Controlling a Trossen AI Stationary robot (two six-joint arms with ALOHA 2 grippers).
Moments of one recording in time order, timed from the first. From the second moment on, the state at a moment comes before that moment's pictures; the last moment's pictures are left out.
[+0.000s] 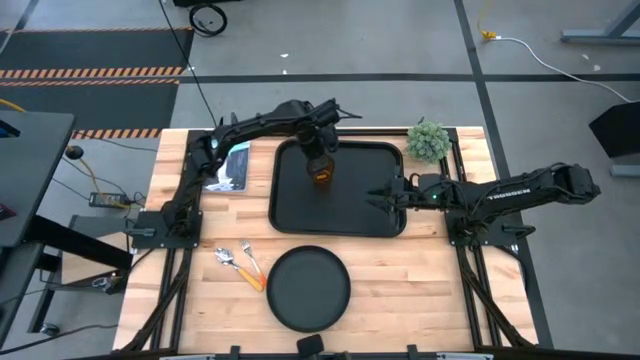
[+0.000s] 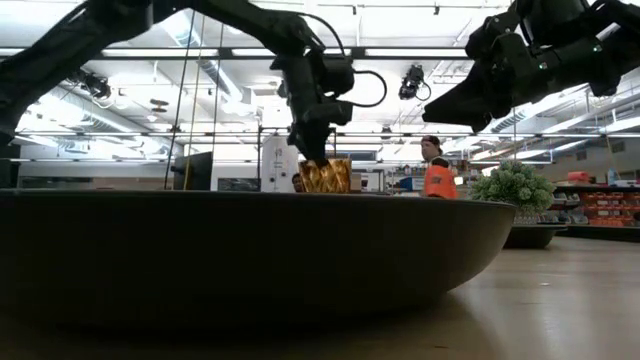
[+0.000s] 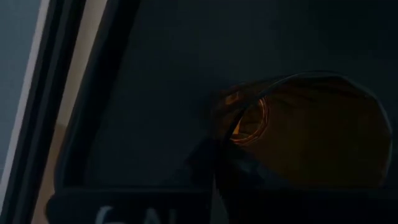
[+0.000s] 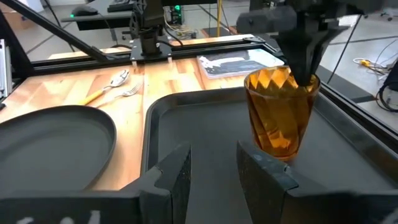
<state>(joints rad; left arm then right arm) 0.47 2.21 2.05 -1.12 0.05 0.17 -0.08 0.95 0.31 0.39 0.11 0.06</state>
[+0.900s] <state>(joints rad) 0.44 2.22 2.27 -1.47 0.04 0.25 -0.07 0.95 0.31 0.40 0.11 0.06</state>
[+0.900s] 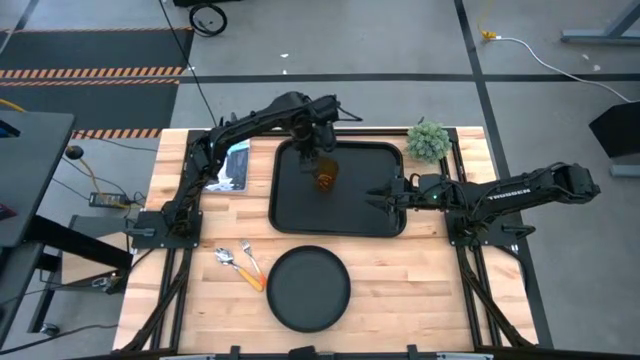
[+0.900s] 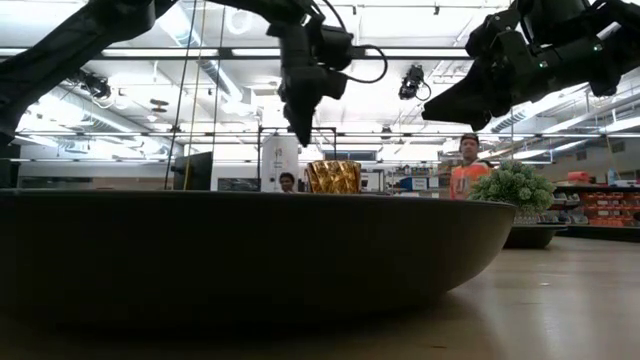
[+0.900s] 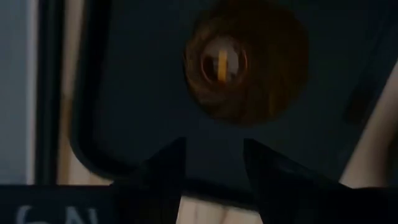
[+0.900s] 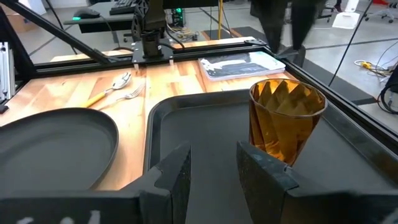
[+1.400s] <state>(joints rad) 0.37 2.22 2.03 -1.32 0.03 0.20 -0.01 0.95 0.31 0.40 0.14 0.08</state>
